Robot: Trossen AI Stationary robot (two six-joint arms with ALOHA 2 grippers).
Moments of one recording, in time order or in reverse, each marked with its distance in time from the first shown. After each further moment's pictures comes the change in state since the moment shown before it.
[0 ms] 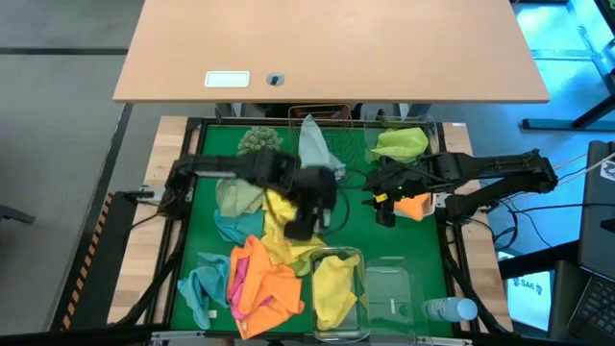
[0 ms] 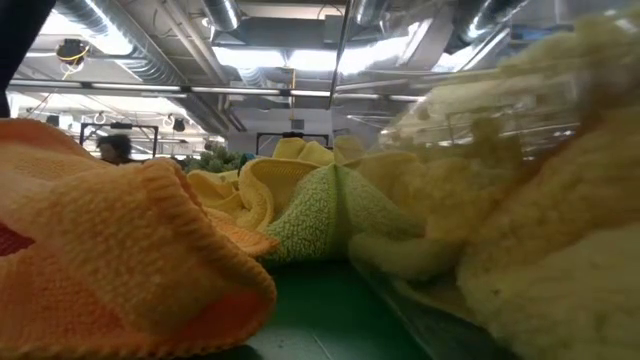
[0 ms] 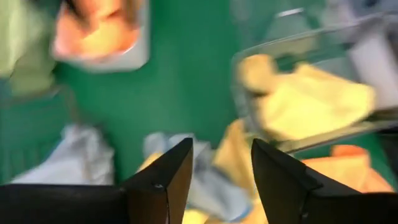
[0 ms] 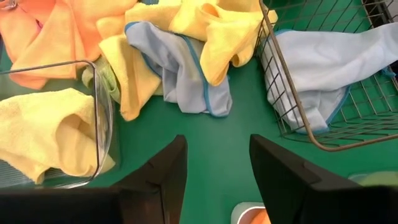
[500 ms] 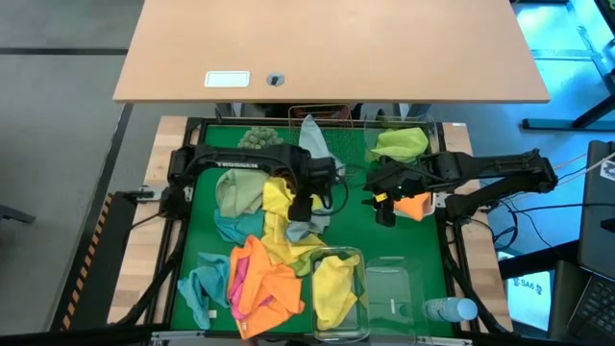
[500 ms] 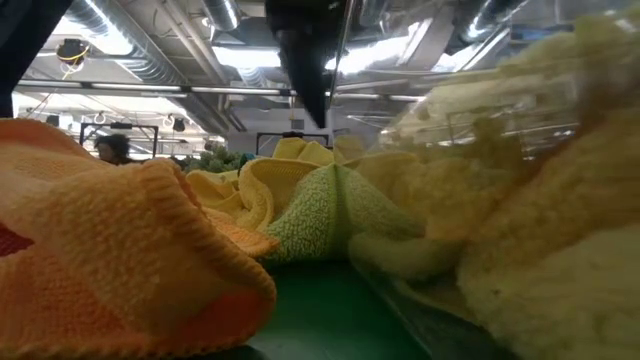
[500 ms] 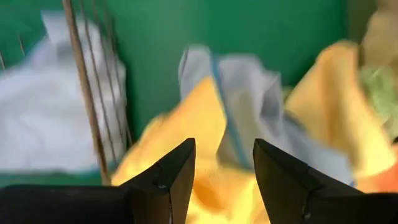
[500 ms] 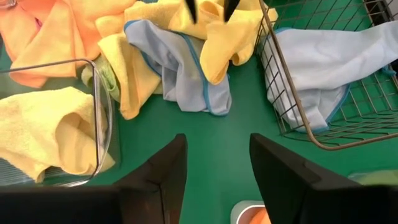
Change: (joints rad) left arm 0.183 -0.026 -0.445 0.143 0.022 0.032; right arm 0.000 0.000 0.000 -0.001 -0.001 0.001
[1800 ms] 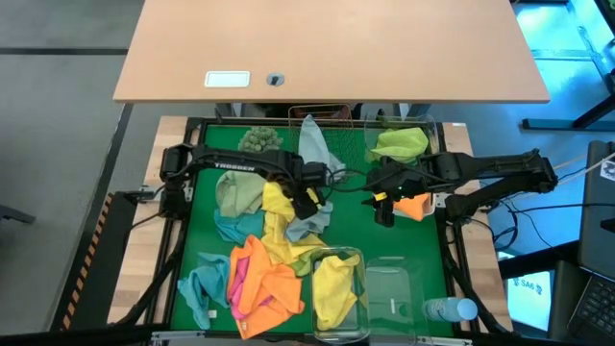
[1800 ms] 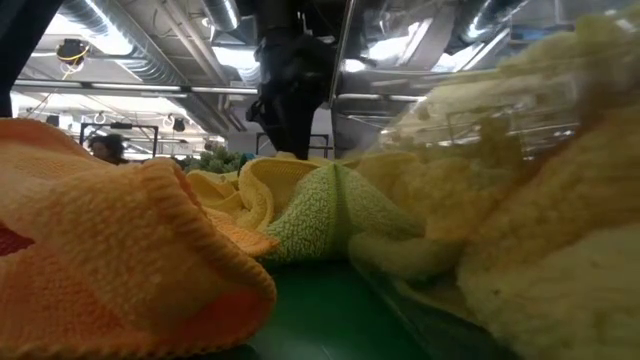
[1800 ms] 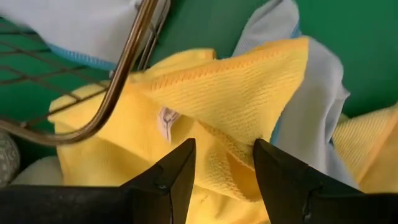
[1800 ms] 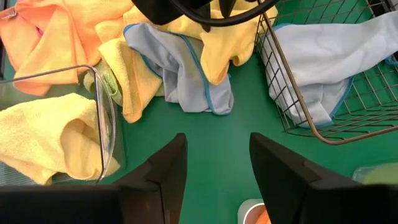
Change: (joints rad) left arm 0.015 -0.057 -0.256 0.139 -0.076 -0.569; right arm 0.000 0.000 0.000 0.002 0.004 0.053
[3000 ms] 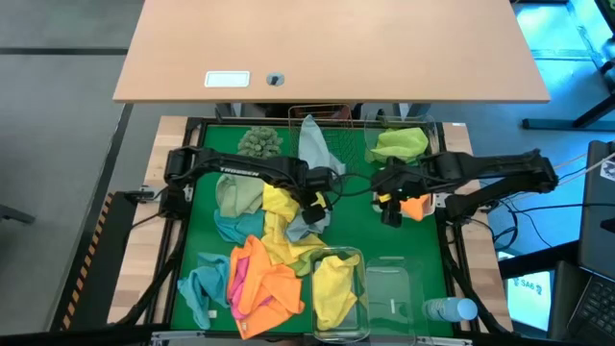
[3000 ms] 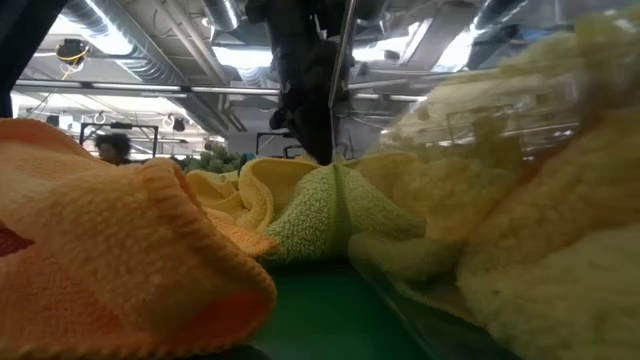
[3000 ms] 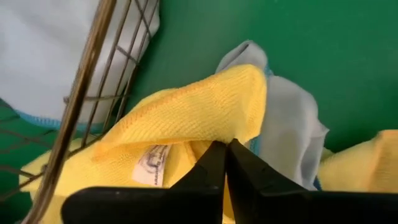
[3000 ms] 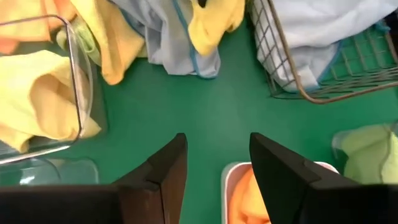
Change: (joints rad) left arm -0.029 0.038 0.000 0.156 -0.028 0.074; right arm 0.000 -0.006 0.001 -0.142 0.016 -0.011
